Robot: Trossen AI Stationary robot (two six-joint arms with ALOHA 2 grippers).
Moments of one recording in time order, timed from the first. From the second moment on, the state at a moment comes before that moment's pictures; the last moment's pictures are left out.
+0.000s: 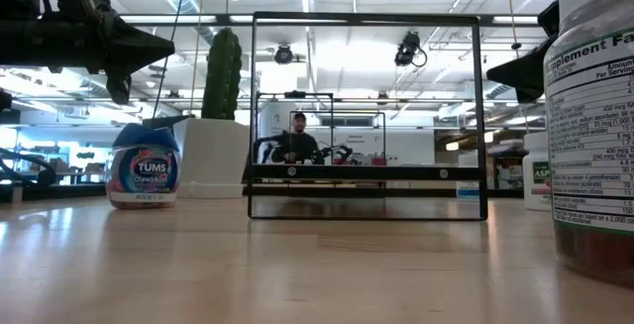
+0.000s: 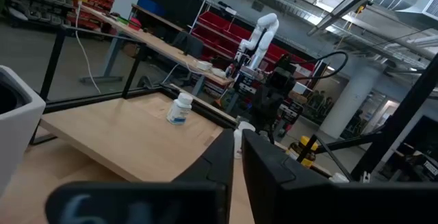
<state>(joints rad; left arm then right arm) 0.16 0.01 0.01 0.13 -0.15 -0.46 -0.14 0.14 0.04 0.01 -0.05 -0.01</state>
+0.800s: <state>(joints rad) 0.16 0.05 0.20 0.35 -0.21 -0.57 -0.14 0.14 0.04 0.03 0.06 0.02</state>
